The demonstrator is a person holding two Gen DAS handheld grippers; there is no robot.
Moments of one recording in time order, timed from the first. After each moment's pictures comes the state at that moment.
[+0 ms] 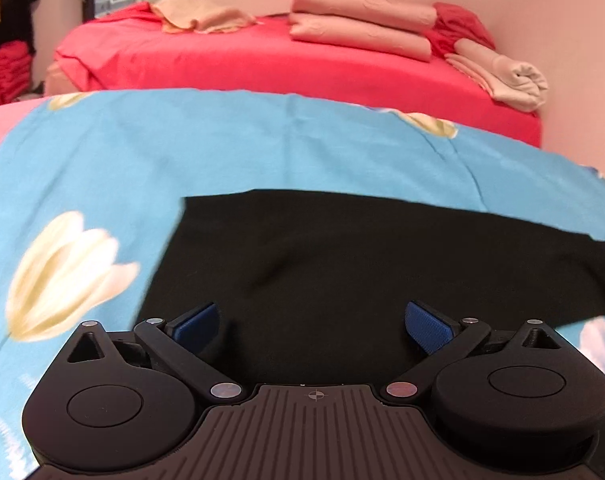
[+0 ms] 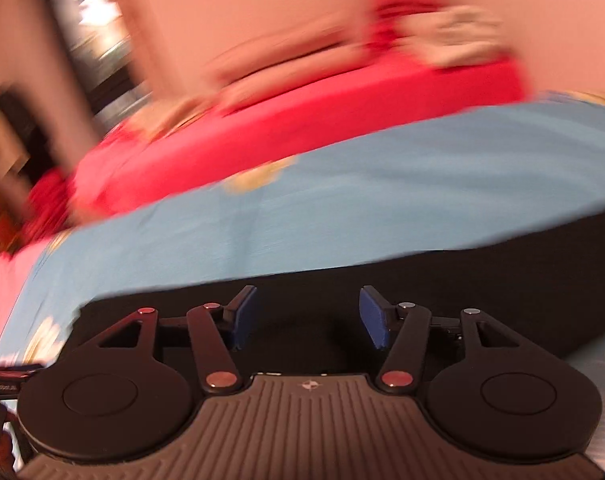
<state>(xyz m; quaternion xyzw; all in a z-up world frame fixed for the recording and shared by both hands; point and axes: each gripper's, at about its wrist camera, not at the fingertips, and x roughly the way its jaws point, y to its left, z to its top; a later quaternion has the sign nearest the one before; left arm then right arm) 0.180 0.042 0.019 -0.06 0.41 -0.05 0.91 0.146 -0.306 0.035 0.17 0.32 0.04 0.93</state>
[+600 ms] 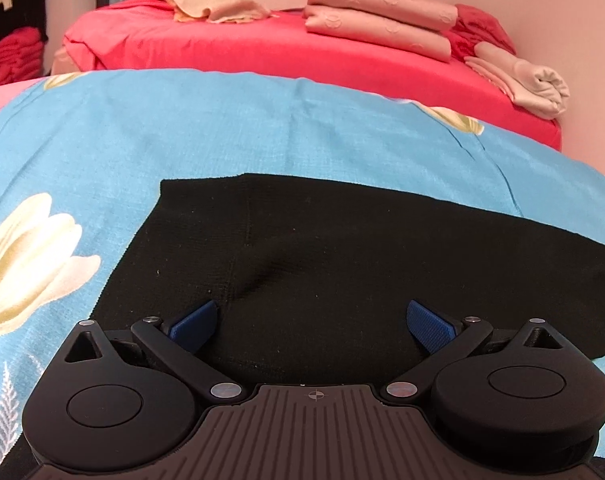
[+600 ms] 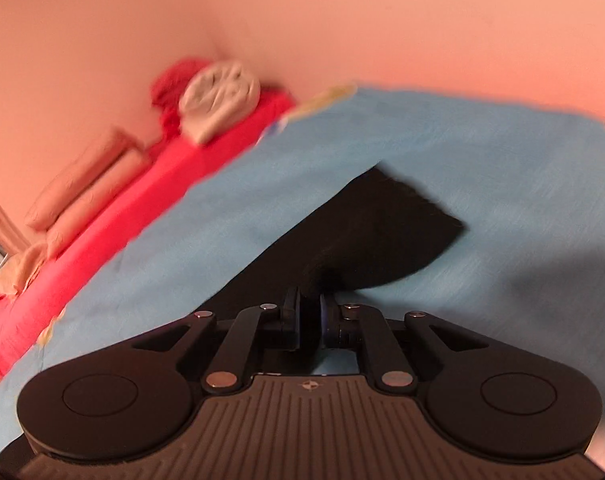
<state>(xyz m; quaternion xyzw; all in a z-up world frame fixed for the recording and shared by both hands) 0.198 0.030 -0.016 -0.07 0.41 -0.02 0.91 0.134 -0.526 -0.023 0.29 0.24 -0.19 0.91</state>
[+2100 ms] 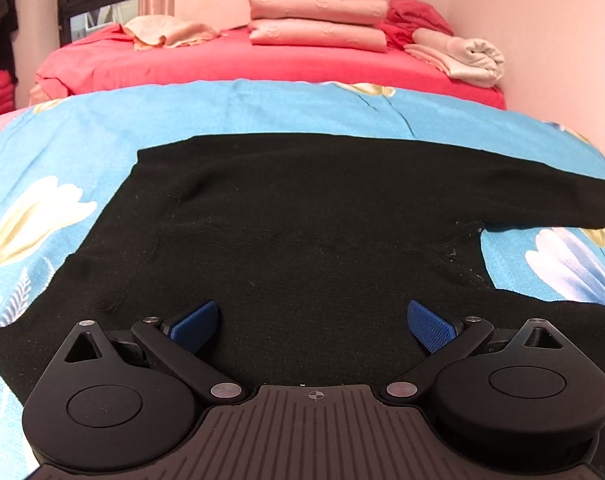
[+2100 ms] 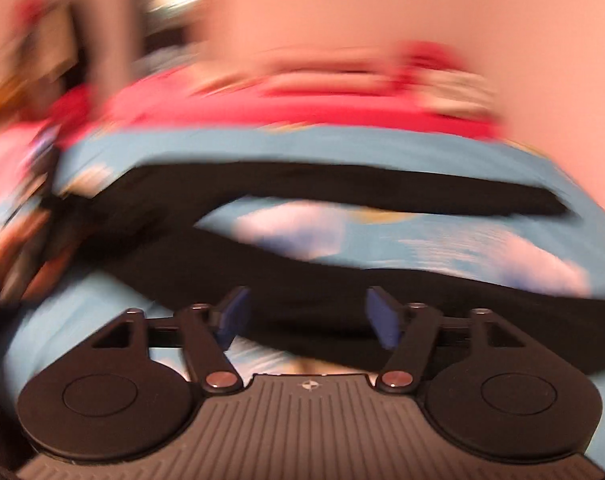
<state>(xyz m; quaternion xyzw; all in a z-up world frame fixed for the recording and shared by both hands) 0.093 -0.015 -0.013 -0.02 0.38 -0.07 0.92 -0.117 -0.246 0.034 -0.04 0.30 0.12 0.95</state>
